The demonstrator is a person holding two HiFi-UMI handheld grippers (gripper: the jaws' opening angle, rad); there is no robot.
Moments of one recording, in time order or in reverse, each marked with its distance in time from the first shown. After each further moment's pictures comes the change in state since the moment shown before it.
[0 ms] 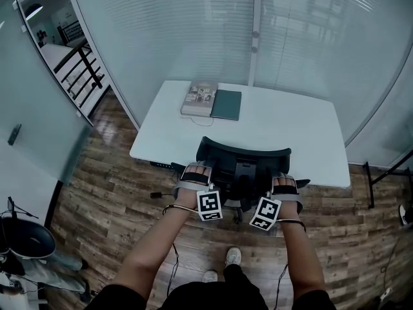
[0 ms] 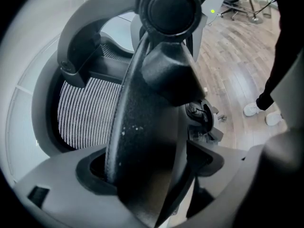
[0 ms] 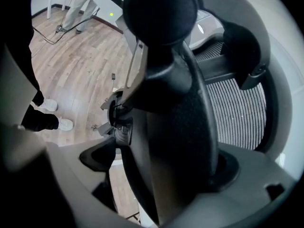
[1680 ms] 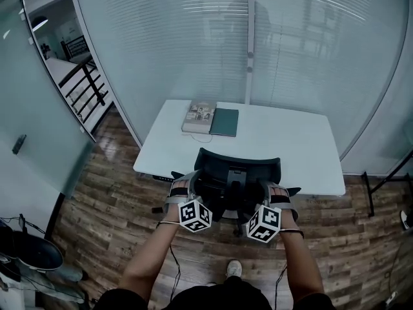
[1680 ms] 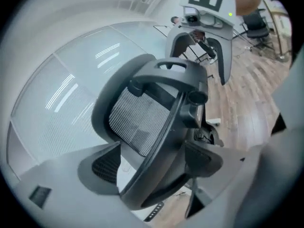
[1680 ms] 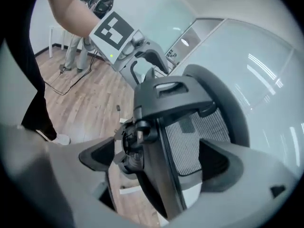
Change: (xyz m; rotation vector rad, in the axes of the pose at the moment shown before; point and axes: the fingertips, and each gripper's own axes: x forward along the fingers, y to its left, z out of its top) left arm -0.052 0.036 -0.017 -0.385 -0.162 0.059; right arm -0.071 -0.018 0.055 0.237 -0.280 0.167
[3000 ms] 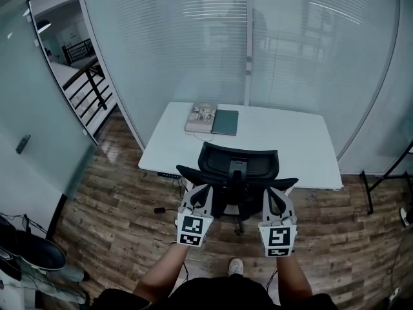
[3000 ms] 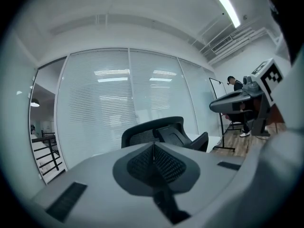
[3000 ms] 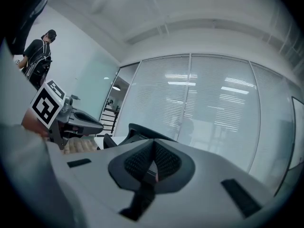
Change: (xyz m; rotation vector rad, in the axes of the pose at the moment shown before) left arm -0.121 0.015 0.048 -0.752 -0.352 0.138; right arm -0.166 -0.046 0.028 0.713 -0.533 -0.546
